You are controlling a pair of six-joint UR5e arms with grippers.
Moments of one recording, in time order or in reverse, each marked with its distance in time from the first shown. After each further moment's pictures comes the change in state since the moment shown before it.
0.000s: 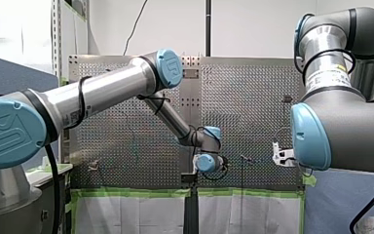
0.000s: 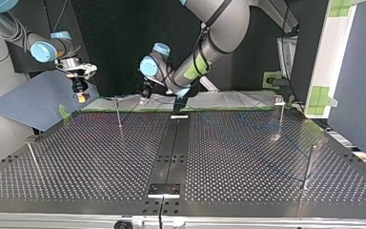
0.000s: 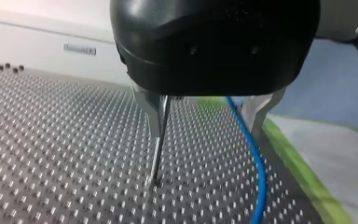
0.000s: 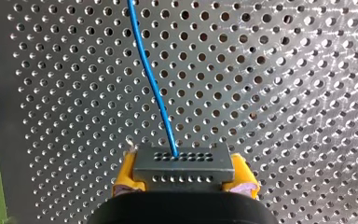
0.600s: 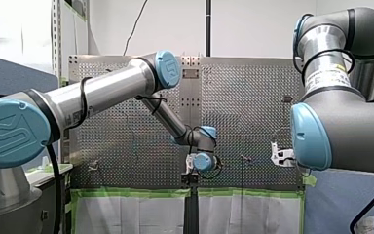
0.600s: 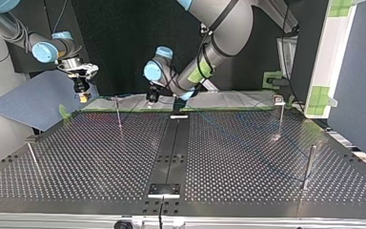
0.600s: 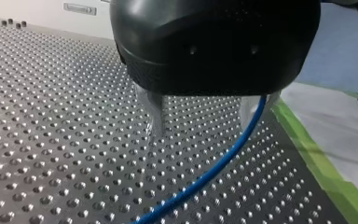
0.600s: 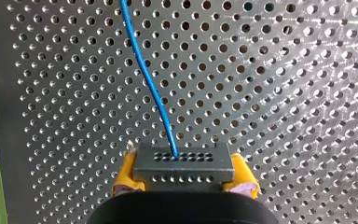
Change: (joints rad) left arm 0.030 0.000 0.000 -0.023 -0.056 -0.010; right arm 0.010 0.000 0.000 0.003 0.000 0.000
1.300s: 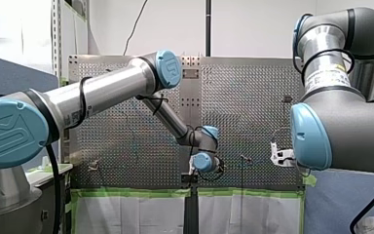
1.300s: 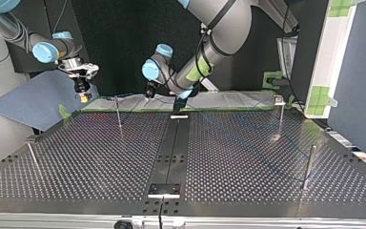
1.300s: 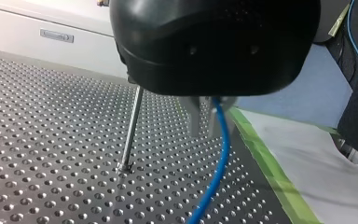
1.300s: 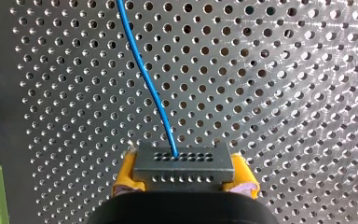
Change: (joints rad) left arm -0.012 0.000 -0.001 -0.060 0.080 0.017; right arm 0.003 0.000 0.000 0.005 0.000 -0.003
